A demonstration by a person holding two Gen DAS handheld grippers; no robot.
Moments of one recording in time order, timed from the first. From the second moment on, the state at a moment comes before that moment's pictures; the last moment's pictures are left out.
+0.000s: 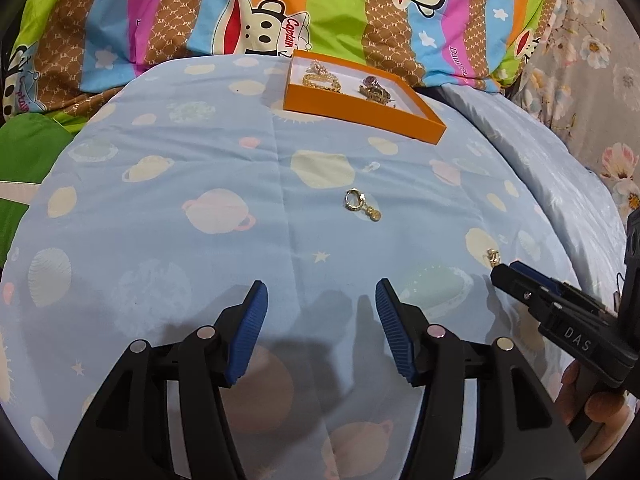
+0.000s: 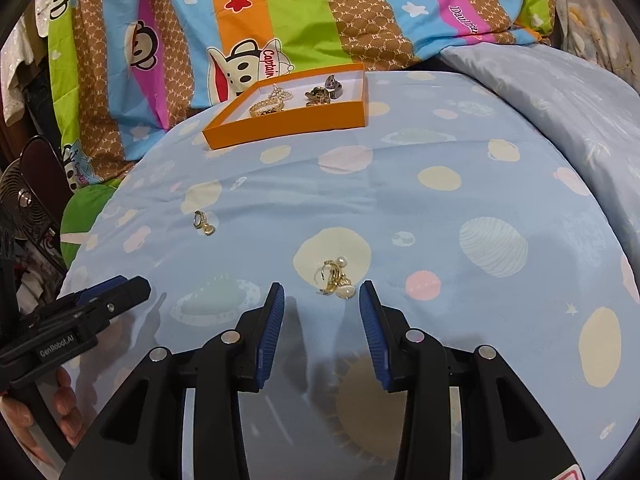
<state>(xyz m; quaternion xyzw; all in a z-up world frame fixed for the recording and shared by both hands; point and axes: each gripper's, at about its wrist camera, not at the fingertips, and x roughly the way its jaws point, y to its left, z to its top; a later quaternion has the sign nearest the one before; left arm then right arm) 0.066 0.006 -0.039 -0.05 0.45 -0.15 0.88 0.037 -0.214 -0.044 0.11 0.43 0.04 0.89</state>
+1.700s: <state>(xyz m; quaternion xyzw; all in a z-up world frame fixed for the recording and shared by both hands) 0.107 -0.025 -0.045 -0.01 0.44 -0.14 0.89 0.052 -0.219 -0.055 0.12 0.43 0.02 0.89</state>
